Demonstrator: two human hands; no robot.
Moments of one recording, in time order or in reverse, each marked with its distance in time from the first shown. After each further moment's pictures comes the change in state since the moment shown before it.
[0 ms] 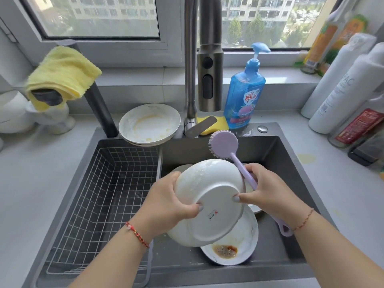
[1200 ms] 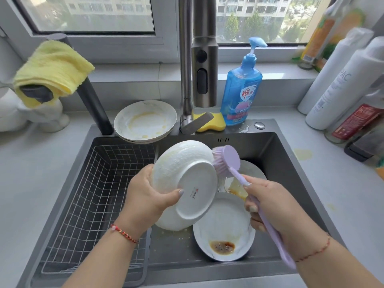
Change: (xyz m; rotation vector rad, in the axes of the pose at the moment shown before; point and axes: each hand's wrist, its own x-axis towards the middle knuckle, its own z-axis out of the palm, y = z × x) left_hand -0.001 -0.017 -0.009 -0.144 0.247 -0.016; right_hand -0.043 -0.031 0.006 0.789 -0.030 0.354
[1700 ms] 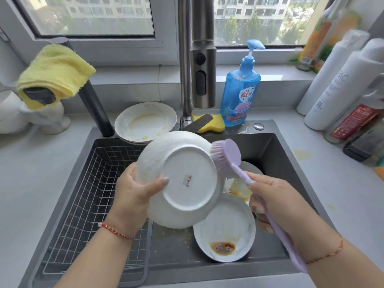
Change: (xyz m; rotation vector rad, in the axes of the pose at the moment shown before) left_hand 0.008 -0.006 -0.015 -0.517 -0.015 -0.066; right_hand -0.012 -0.008 -0.006 -0.025 -0.014 -0.081
